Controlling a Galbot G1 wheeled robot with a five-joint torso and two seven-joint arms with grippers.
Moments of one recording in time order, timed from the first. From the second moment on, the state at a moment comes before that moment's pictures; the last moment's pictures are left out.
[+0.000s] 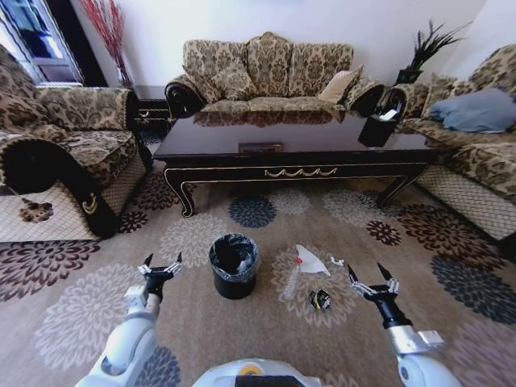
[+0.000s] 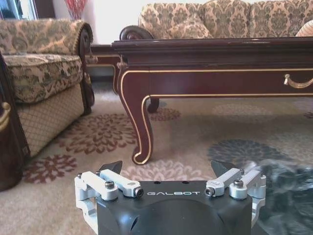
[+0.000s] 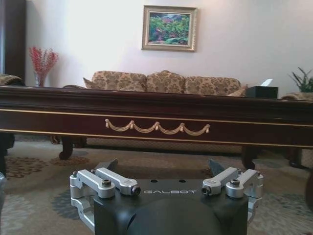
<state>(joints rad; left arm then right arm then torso) 1.57 -1.08 -0.52 -2.22 -0.51 0.29 -0.39 -1.69 1.21 0.85 1.85 0.47 0.38 -0.30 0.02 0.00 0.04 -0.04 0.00</state>
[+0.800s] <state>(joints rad) 1.01 -0.84 -0.07 -2.00 -1.04 0.53 -0.56 -1.68 1.22 0.78 1.84 0.42 0.38 -0.29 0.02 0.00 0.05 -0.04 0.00</state>
